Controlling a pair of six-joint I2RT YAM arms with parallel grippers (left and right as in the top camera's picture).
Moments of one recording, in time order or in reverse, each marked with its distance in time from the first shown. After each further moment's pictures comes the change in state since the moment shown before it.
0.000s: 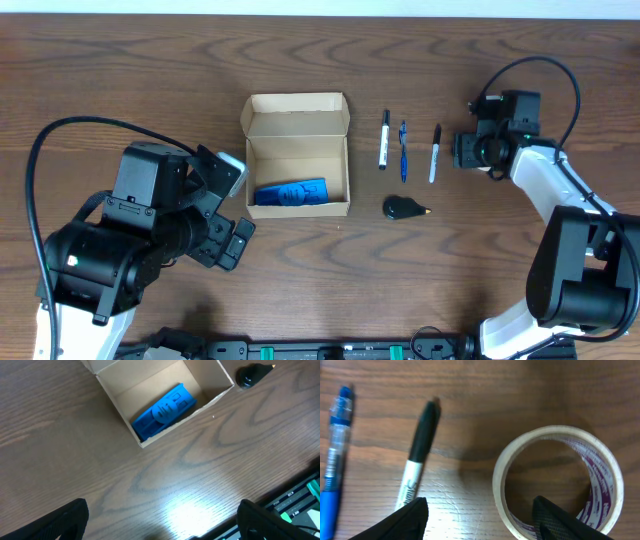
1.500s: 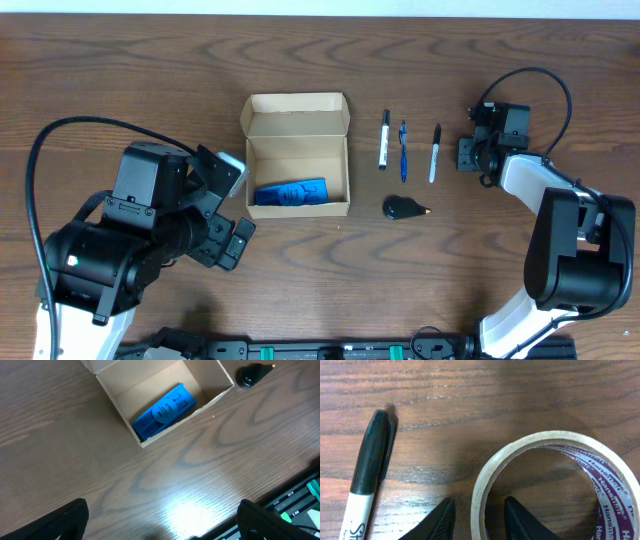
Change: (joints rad) left arm 0.000 0.000 0.000 0.000 0.000 0.000; right arm -0.002 0.082 -0.087 0.245 0.066 0.043
